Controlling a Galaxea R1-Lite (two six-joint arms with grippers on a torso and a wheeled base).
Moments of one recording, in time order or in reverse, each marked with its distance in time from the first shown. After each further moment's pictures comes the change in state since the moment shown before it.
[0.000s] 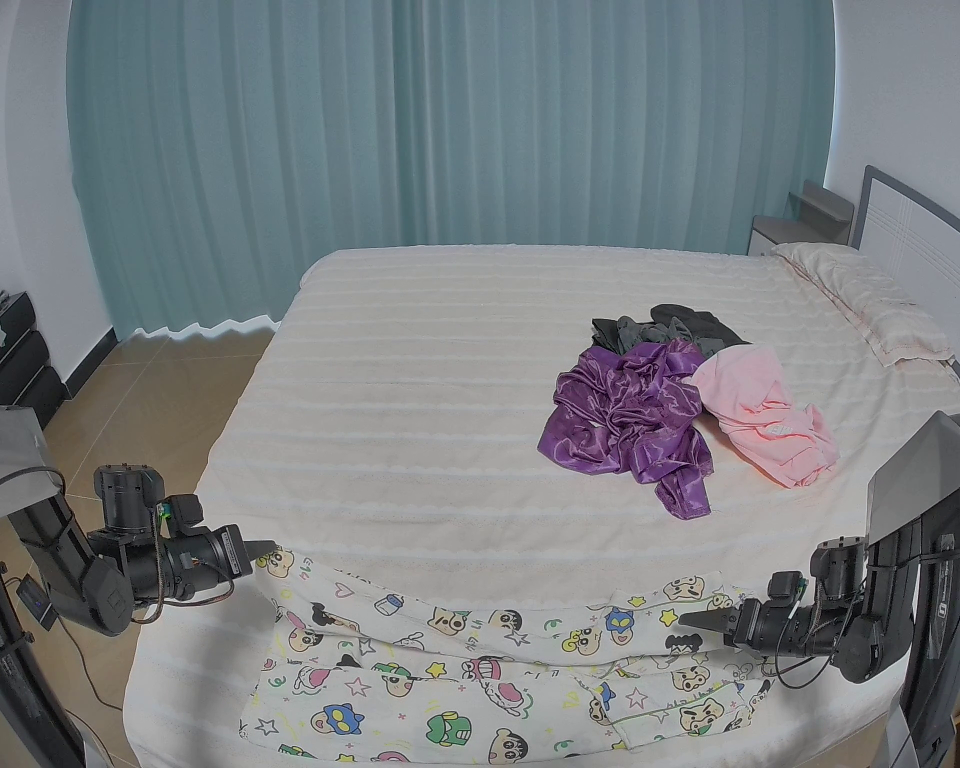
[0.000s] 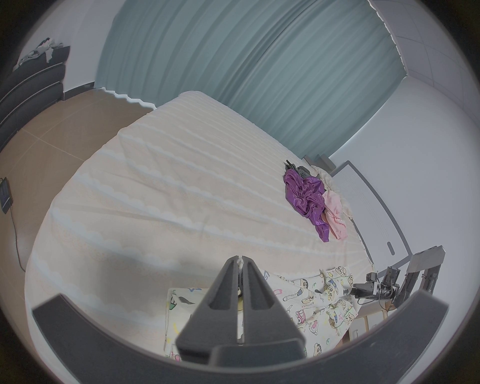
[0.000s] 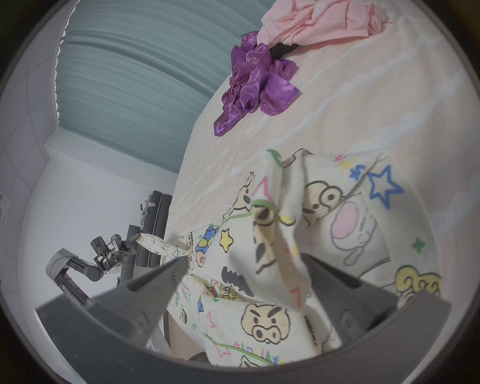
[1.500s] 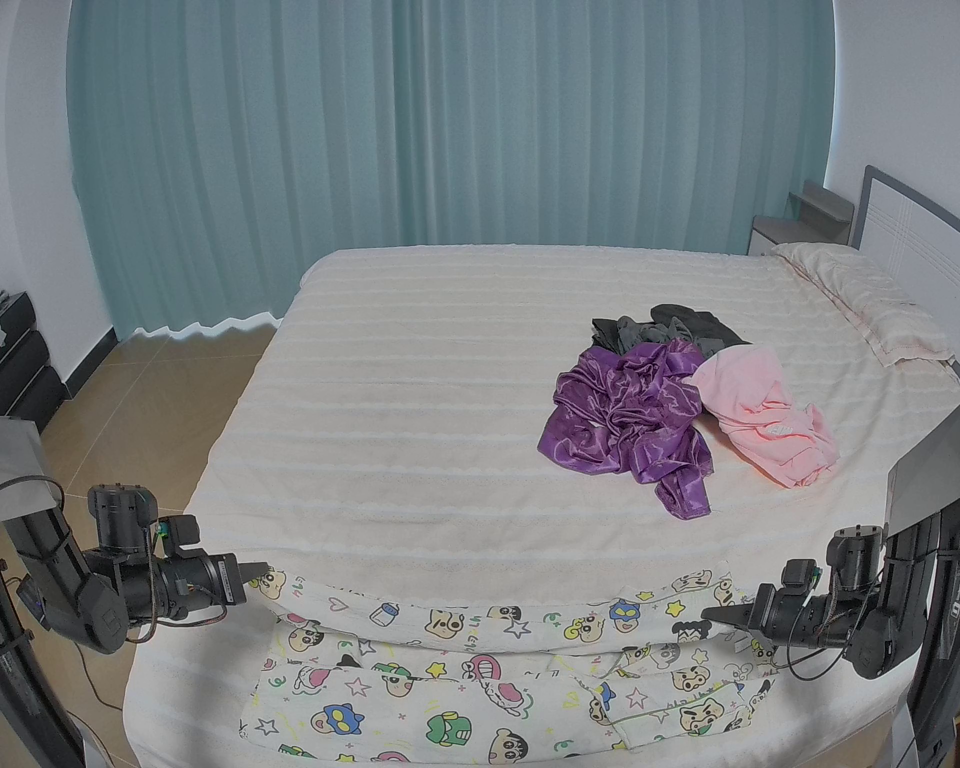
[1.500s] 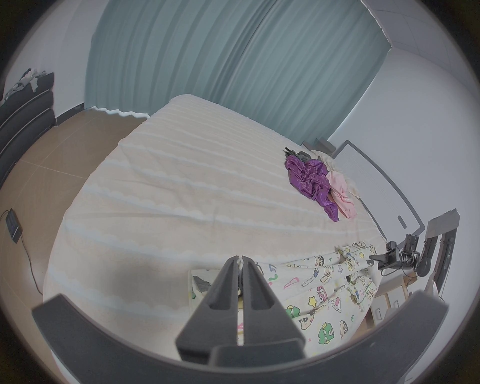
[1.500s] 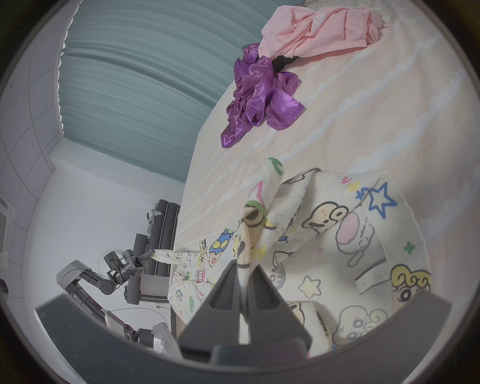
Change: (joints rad) left arm 0.029 0.014 0.118 -0.084 0.010 0.182; right arm -0.031 -0.085 0.033 0.000 0.019 0.044
